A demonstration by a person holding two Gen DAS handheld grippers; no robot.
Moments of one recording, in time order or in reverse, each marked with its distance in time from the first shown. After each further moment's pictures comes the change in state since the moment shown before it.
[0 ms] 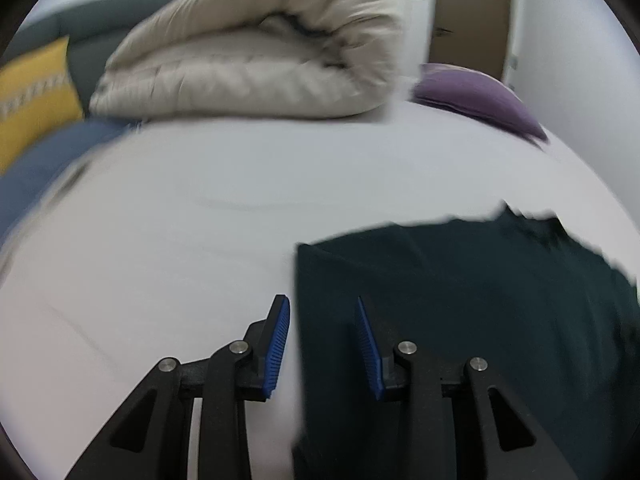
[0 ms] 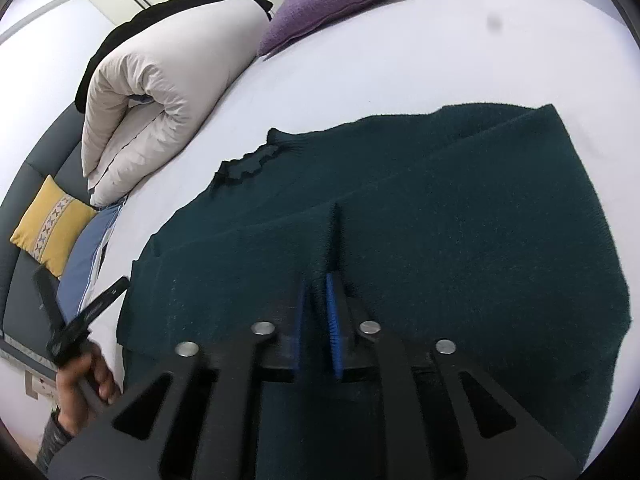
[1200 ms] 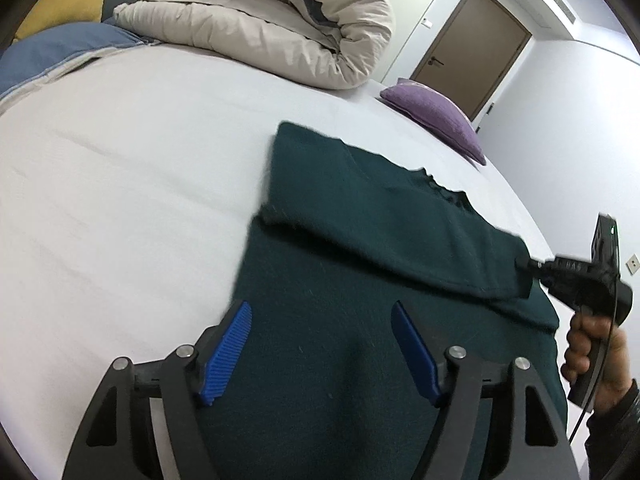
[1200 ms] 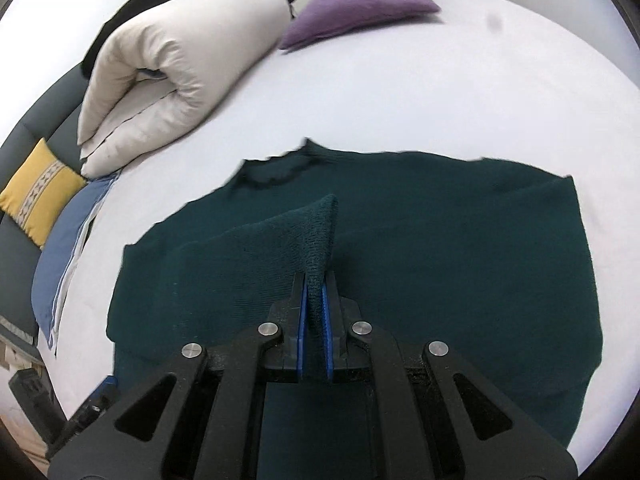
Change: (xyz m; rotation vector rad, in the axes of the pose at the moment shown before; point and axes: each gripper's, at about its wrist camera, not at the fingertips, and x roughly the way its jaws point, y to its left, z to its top) left arm -0.073 0.029 -0.092 -0.319 0.046 -0.286; right arm -0.001 0.033 0.026 -0.118 0.028 -0.079
